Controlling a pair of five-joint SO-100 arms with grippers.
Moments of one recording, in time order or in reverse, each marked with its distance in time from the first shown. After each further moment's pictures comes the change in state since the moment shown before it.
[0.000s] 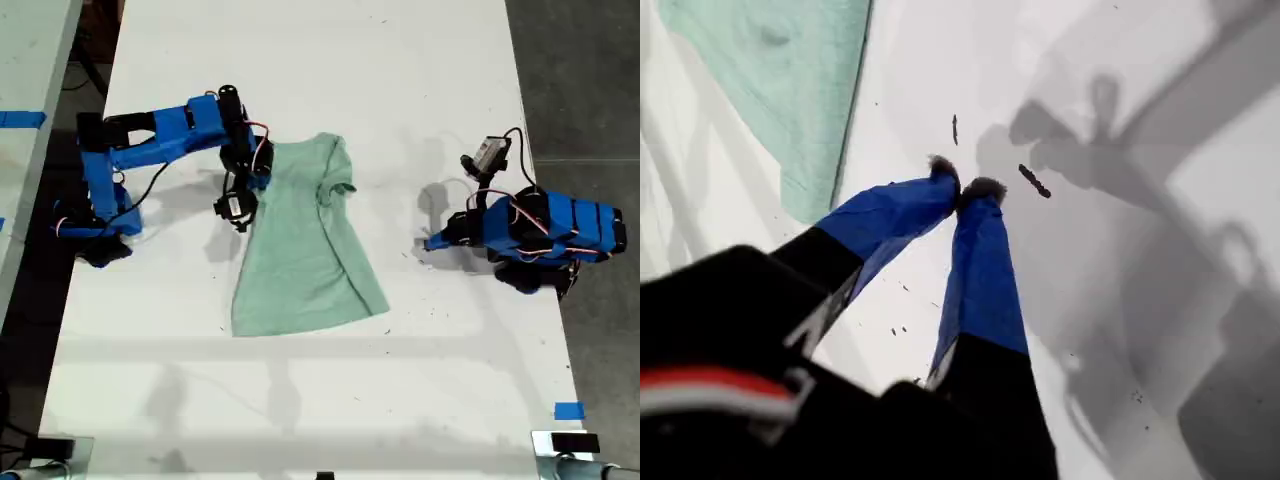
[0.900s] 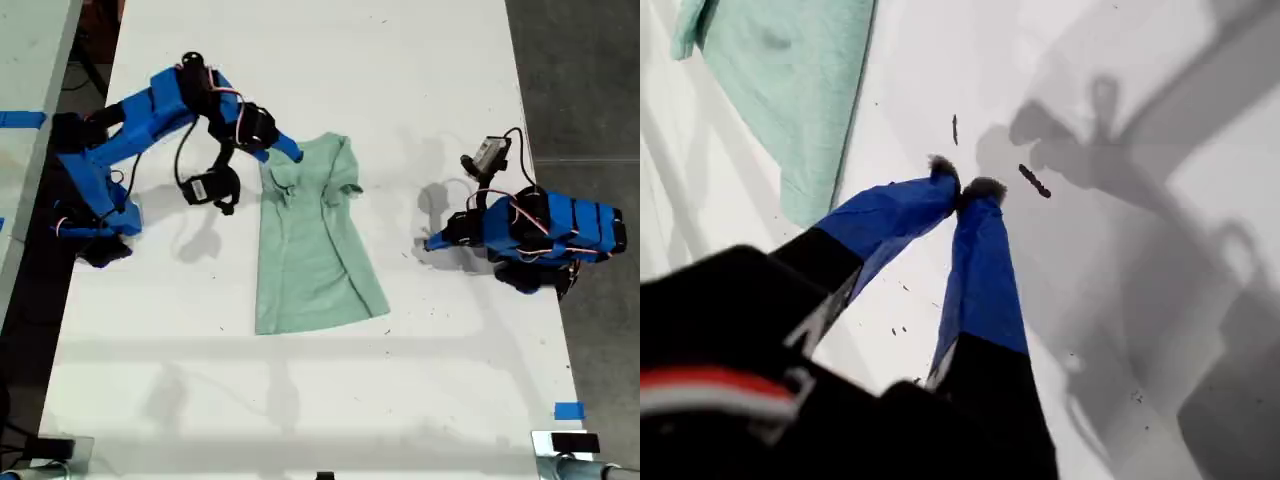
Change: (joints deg) arm 0 0.3 21.5 -1.8 0.5 3.0; arm 1 0.0 0.0 0.0 0.0 0.0
